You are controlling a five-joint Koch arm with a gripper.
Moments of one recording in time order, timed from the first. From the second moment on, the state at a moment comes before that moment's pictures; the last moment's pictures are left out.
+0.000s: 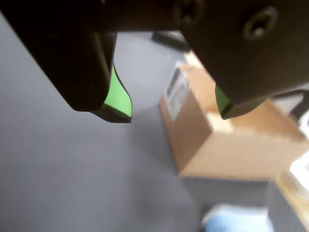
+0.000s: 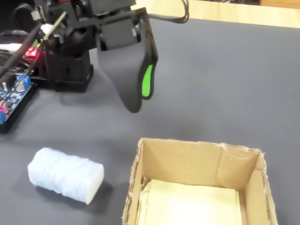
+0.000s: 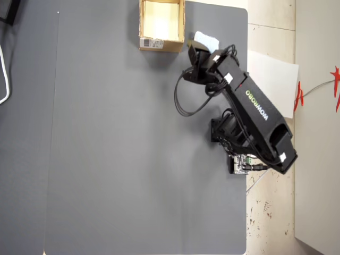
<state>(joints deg) 50.6 113.1 120.8 55.4 45.6</state>
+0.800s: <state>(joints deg) 69.1 100.5 118.8 50.7 55.4</state>
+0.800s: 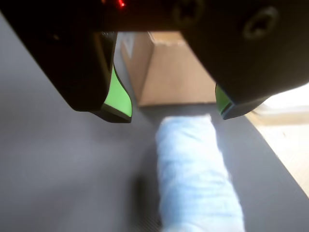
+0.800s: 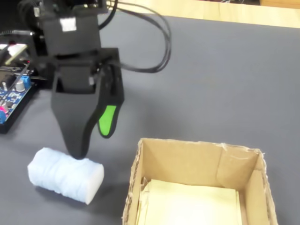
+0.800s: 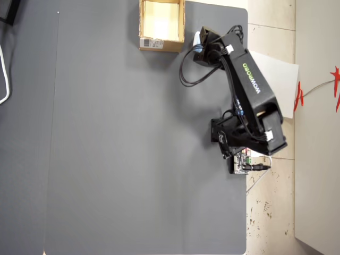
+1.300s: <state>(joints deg) 76.2 95.0 125.1 40.0 64.7</state>
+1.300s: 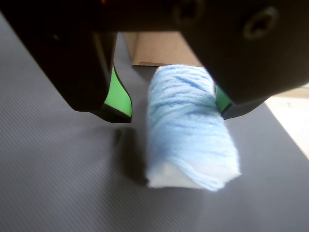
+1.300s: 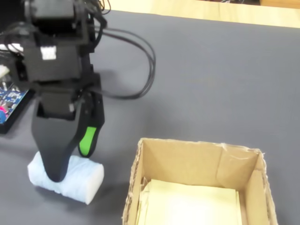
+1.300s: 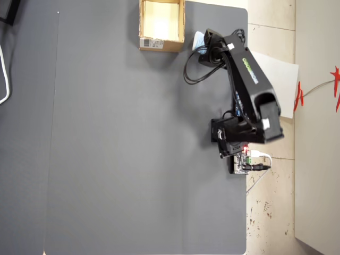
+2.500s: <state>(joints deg) 74.1 110.2 141.2 11.5 80.4</state>
